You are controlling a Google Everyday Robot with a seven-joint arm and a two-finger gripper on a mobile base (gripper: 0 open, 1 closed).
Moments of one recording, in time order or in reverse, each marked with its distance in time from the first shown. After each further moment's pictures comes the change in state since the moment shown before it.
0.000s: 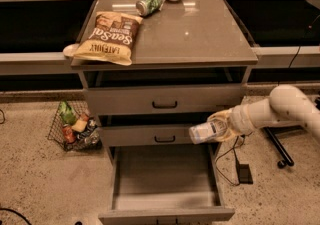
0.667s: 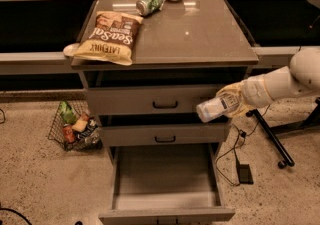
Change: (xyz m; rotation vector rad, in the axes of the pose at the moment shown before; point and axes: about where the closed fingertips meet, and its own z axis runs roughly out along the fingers) arm -0.024 -0.068 -0.091 0.026 0.037 -0.141
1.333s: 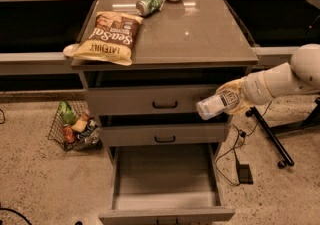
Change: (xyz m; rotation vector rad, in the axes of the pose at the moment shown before) arm -0.005 -0.014 -0.008 0.001 0.019 -0.037
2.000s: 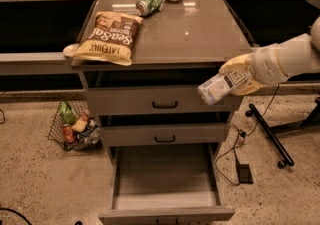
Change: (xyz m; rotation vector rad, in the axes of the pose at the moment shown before) arm -0.049 -0.061 -0.070 0.030 0.112 -0.251
